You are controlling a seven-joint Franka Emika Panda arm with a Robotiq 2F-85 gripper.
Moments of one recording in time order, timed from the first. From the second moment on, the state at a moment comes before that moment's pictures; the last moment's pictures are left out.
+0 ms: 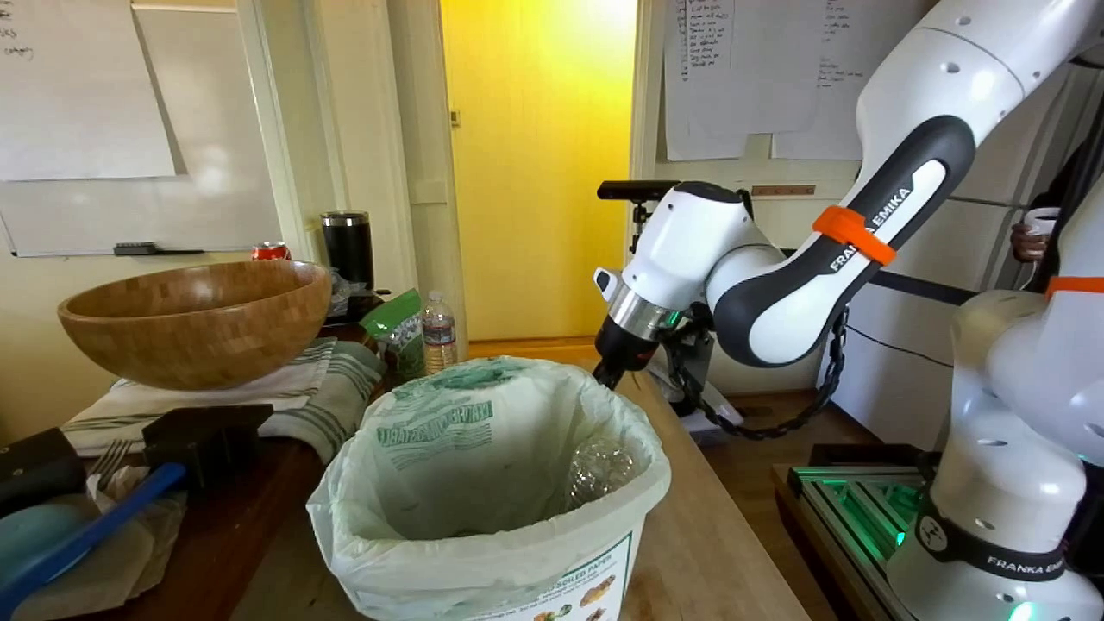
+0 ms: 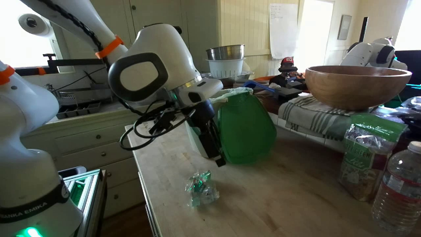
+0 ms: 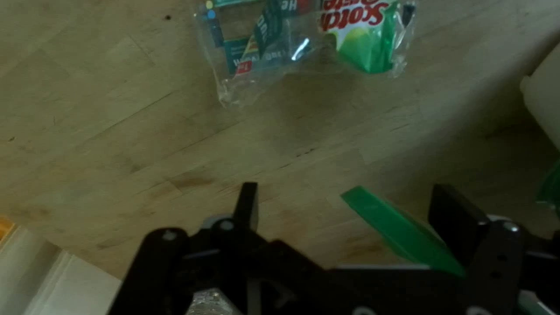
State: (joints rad) arm -0.35 -0.25 0.04 -2.75 -0.27 2.91 0.32
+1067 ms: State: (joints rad) arm -0.31 -0.20 0.01 -2.75 -0.09 3.03 0.49
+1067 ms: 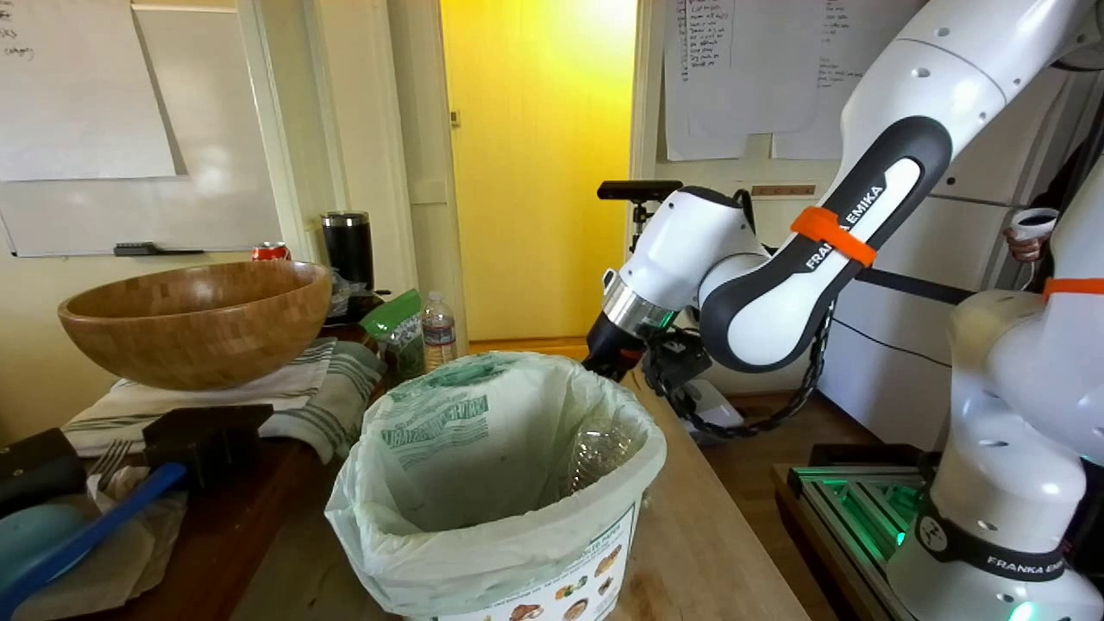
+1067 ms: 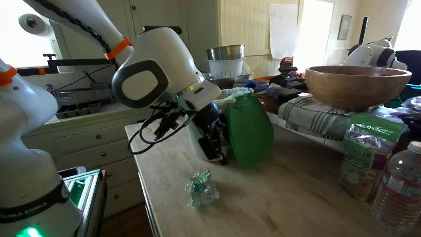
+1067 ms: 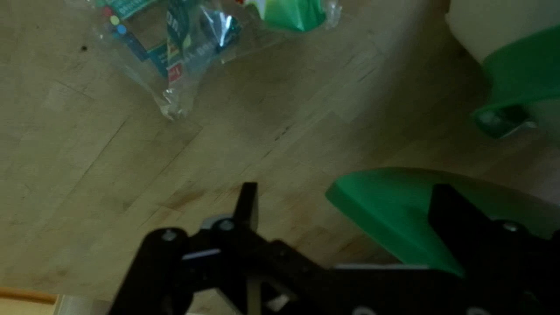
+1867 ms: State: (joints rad) arm -0.18 -0.16 -0.05 -2.75 0.21 3.06 0.47
